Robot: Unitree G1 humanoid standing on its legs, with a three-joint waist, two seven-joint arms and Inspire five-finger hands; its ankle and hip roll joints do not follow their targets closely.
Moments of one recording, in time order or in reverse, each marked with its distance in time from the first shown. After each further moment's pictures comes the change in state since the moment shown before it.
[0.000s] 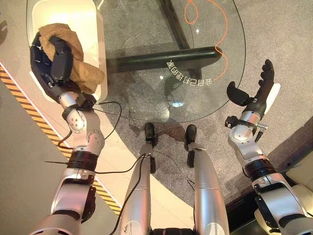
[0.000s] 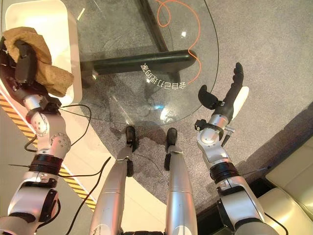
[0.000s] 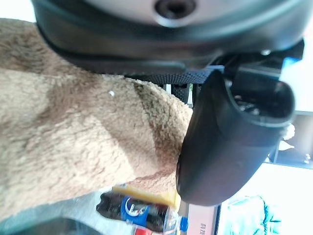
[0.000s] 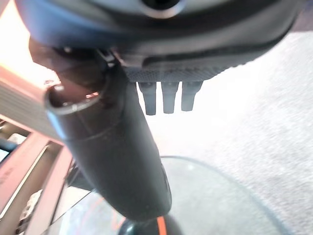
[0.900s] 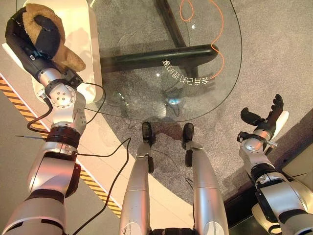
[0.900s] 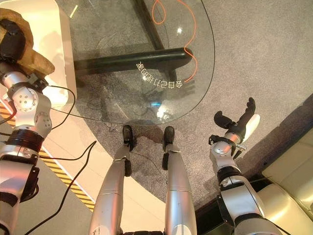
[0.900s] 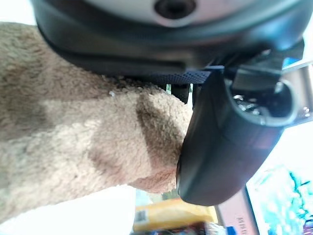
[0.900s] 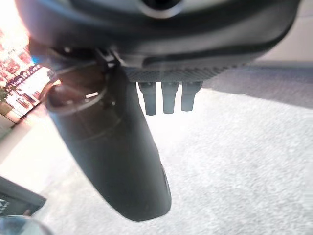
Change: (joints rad) left arm -0.260 0.162 -0.197 0.360 0.125 0.100 0.147; right arm -0.034 -0.007 -0.008 0.481 0.150 -0.119 0.110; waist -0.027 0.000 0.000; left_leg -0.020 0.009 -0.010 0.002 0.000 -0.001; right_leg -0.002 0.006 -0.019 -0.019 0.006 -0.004
